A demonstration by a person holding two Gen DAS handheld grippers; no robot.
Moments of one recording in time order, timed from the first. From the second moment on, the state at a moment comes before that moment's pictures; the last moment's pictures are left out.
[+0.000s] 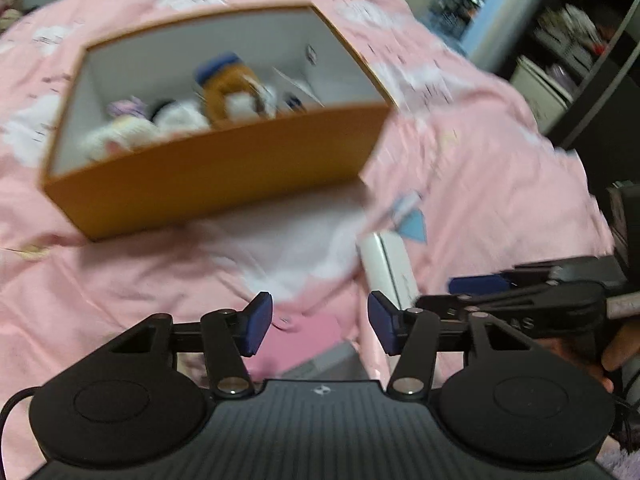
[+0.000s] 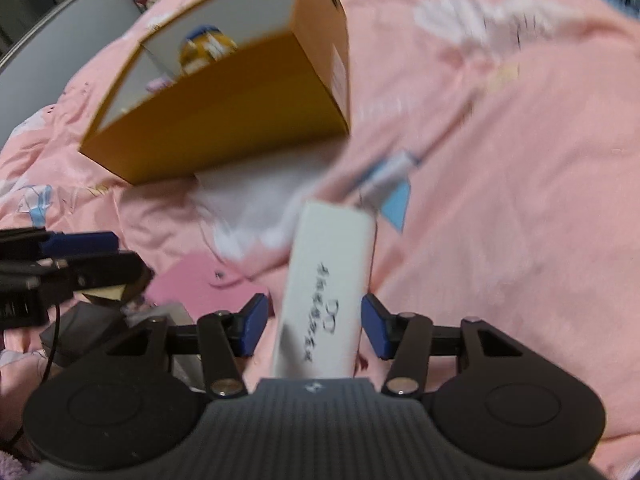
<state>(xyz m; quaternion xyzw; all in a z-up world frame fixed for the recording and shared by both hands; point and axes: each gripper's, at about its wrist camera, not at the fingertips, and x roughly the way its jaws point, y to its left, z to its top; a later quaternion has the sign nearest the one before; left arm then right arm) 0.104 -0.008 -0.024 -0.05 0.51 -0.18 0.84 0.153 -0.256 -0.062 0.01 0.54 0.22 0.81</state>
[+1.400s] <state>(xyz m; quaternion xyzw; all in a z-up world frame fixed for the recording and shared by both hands) 0.142 -0.095 -0.090 0.05 0.59 -0.24 0.77 0.174 -0.286 -0.062 0.04 0.51 0.18 0.84</state>
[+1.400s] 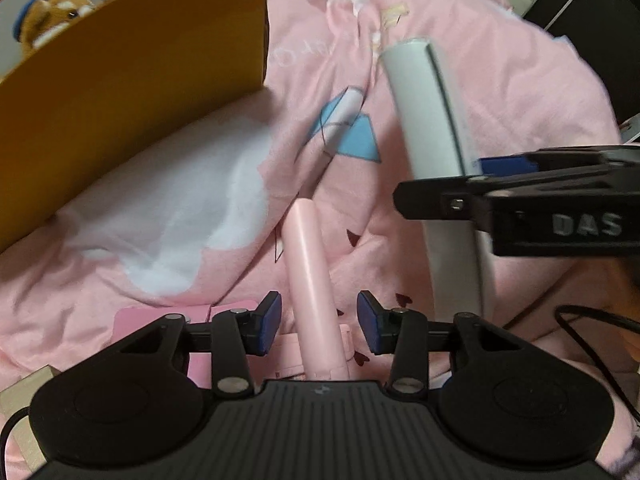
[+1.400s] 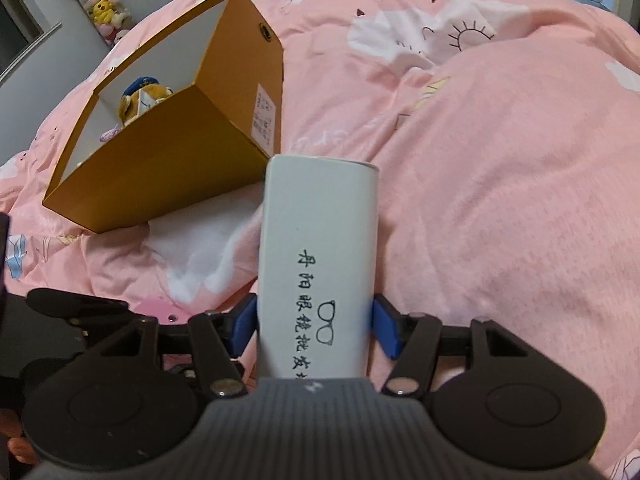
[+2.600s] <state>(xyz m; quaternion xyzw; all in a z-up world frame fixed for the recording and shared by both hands) 0.124 -0.070 -0.060 -0.01 0.56 -0.21 0.80 0.169 -0.281 -0.046 0.04 0.49 0.20 0.85</state>
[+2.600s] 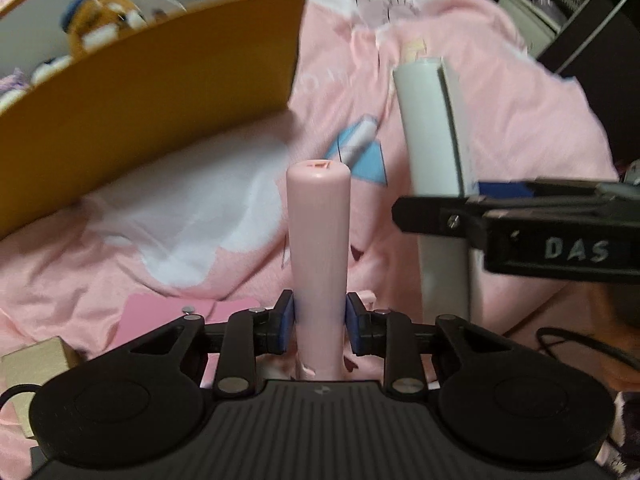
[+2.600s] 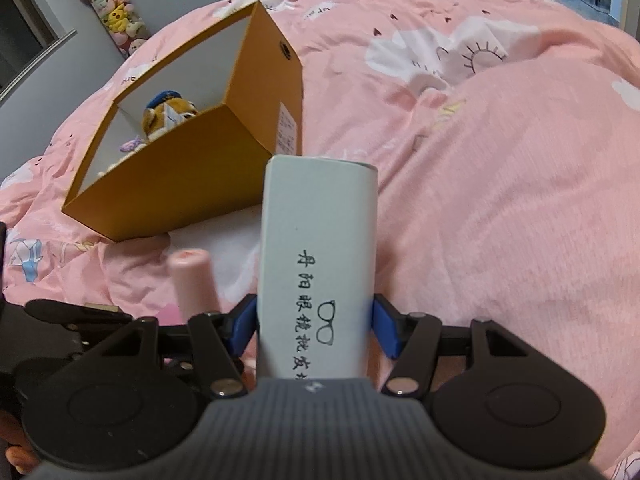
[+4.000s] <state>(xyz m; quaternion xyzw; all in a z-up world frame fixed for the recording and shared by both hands) 0.222 0.064 0.096 -0.07 0.42 -0.15 0.89 0.298 -0.103 0.066 -0.14 0.37 0.25 0.88</state>
